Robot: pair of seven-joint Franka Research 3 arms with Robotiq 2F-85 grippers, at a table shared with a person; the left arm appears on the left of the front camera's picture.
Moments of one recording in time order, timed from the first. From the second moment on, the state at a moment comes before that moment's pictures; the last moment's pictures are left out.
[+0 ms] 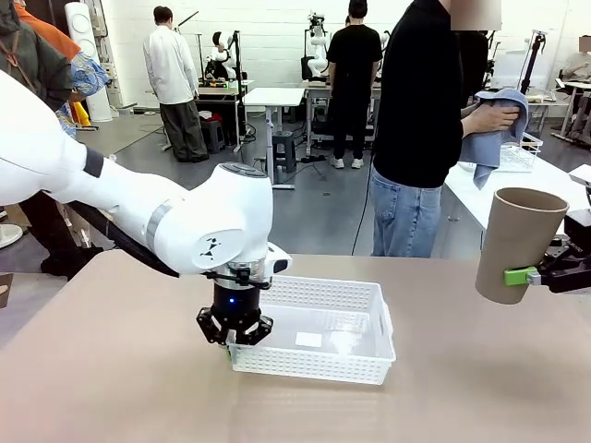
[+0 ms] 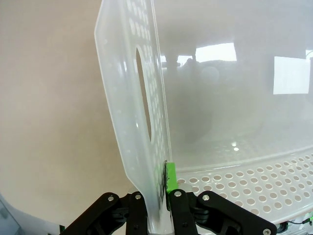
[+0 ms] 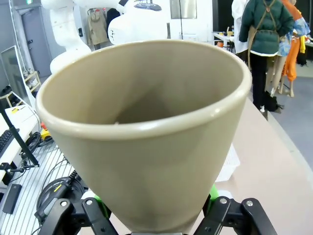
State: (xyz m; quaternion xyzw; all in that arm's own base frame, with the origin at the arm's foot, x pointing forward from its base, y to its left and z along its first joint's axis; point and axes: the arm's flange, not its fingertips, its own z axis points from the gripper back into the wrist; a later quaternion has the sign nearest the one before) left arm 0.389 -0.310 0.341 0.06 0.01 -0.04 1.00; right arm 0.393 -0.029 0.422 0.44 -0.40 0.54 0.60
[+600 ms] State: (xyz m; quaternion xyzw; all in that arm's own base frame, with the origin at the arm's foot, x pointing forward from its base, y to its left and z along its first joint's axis) left arm 0.392 -0.309 0.342 0.05 0.01 -0.04 1.00; right arm 0.399 -0.003 0.431 0.41 -0.38 0.57 0.60
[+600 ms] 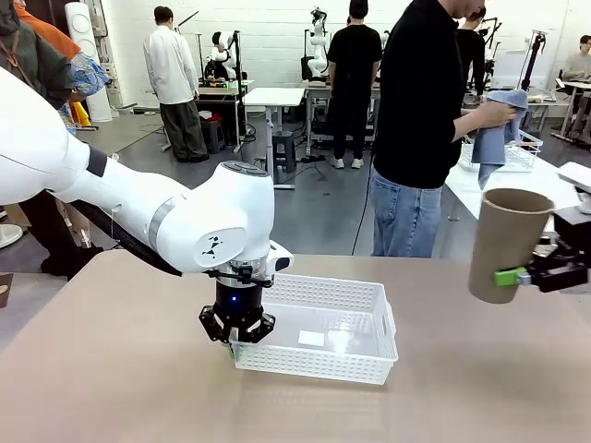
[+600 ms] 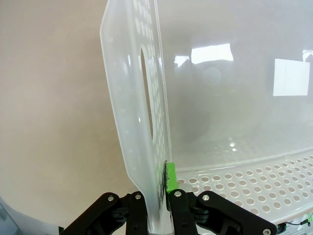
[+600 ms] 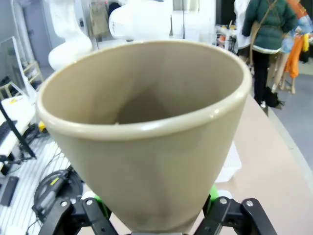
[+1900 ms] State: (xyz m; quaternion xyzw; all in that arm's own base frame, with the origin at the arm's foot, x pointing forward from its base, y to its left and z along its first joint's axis) left arm 0.392 -0.310 0.342 0.05 0.01 -0.04 1.00; right arm 0.440 0.256 0.436 0.08 0.01 0.70 0.71
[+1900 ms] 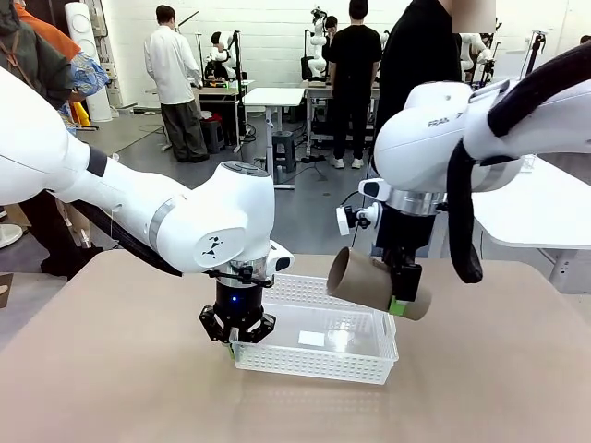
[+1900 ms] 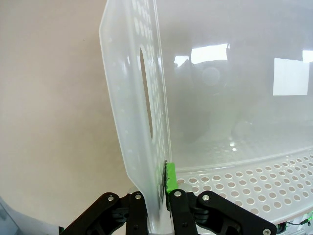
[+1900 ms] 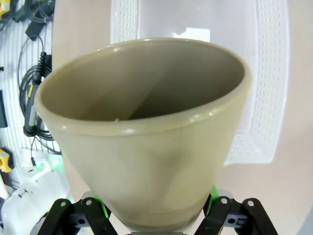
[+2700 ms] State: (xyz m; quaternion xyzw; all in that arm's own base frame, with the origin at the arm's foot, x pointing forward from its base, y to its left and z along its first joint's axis) left arm 0.392 -0.310 0.342 0.05 0.01 -0.04 1.00; right arm 0.457 0.278 0.407 0.10 0.02 0.72 0.69
